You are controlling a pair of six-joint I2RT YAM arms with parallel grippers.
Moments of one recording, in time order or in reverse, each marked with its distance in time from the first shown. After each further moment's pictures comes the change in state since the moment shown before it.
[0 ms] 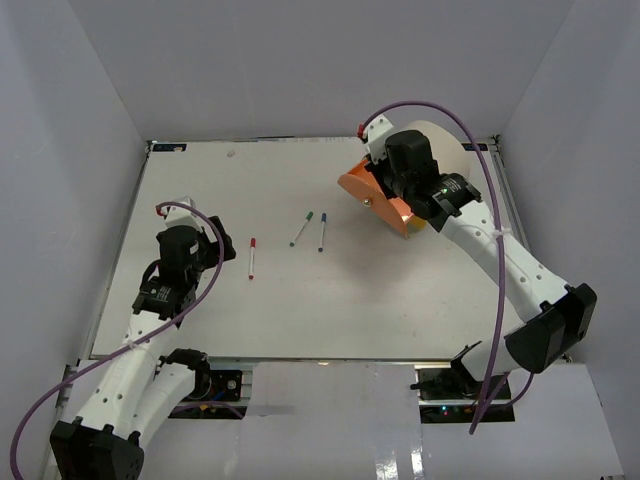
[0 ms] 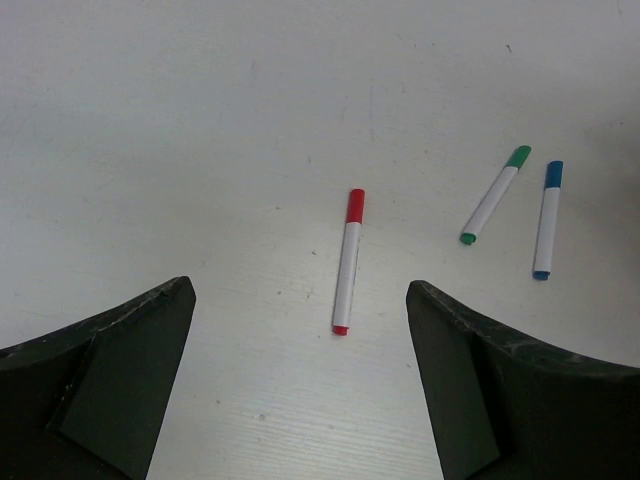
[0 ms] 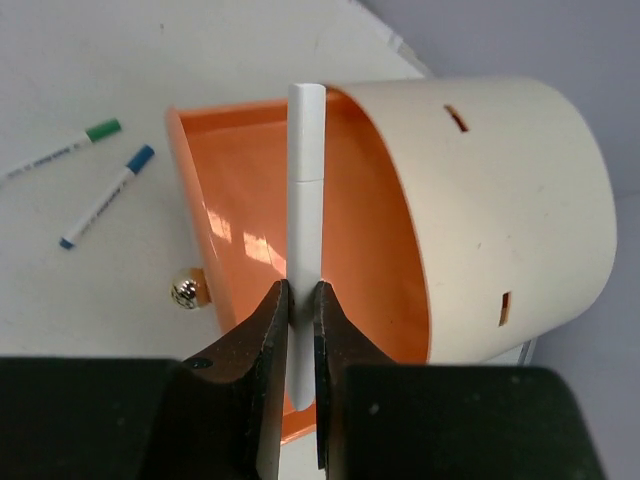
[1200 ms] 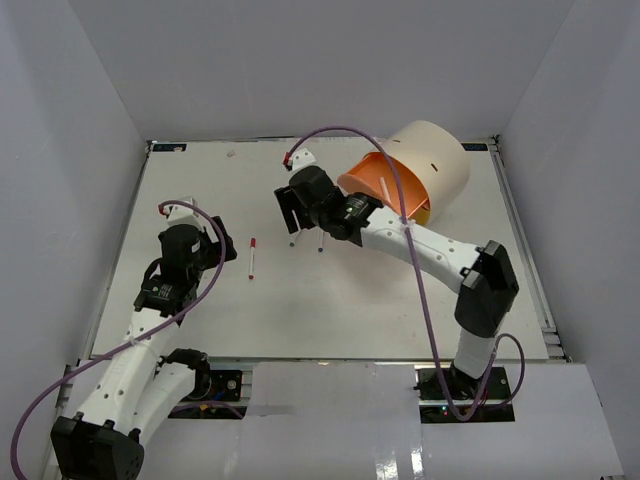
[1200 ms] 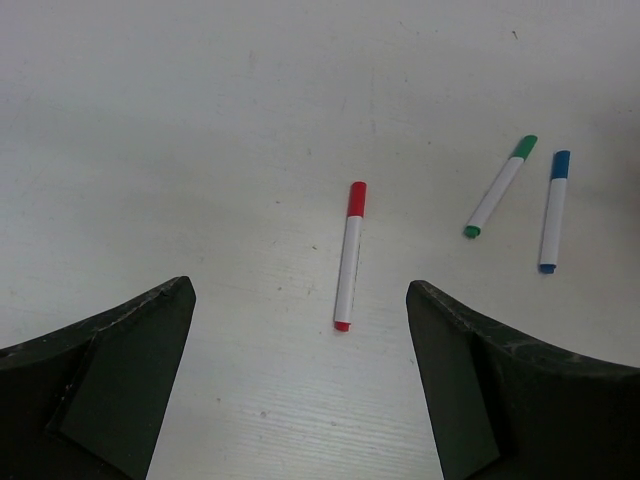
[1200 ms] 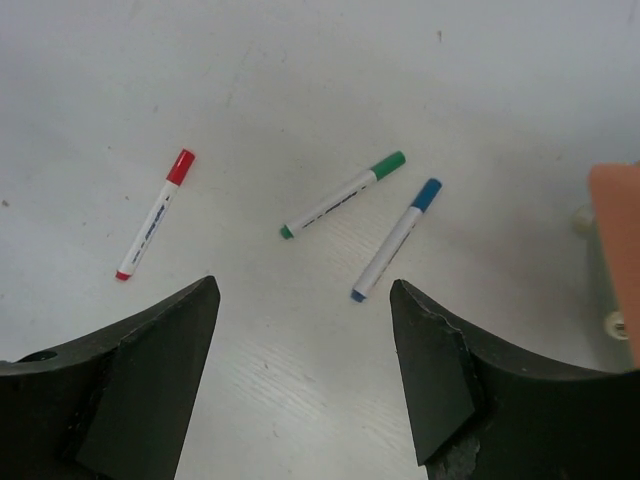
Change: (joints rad) left arm 0.000 0.025 0.000 0.001 0.012 0.006; right arm 0.303 0.315 0.081 0.104 0.033 0.461
